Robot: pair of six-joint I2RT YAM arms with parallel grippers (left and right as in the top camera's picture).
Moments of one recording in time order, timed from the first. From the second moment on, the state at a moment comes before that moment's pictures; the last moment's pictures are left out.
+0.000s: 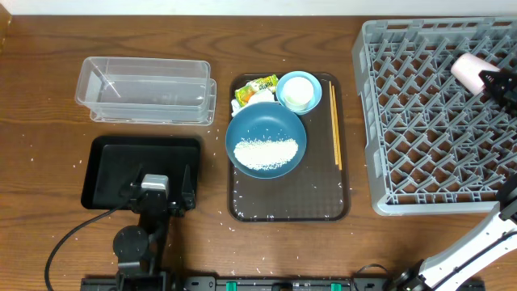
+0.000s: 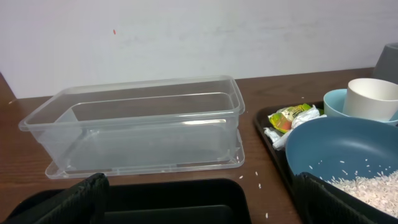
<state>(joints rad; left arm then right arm) 0.04 0.01 0.02 -0.11 0.12 0.06 -0.73 2.27 1.77 -0.58 -1.32 0.08</state>
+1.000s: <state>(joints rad) 0.04 0.01 0.02 -0.11 0.12 0.06 -0.73 2.26 1.77 -0.77 -1.14 0.03</state>
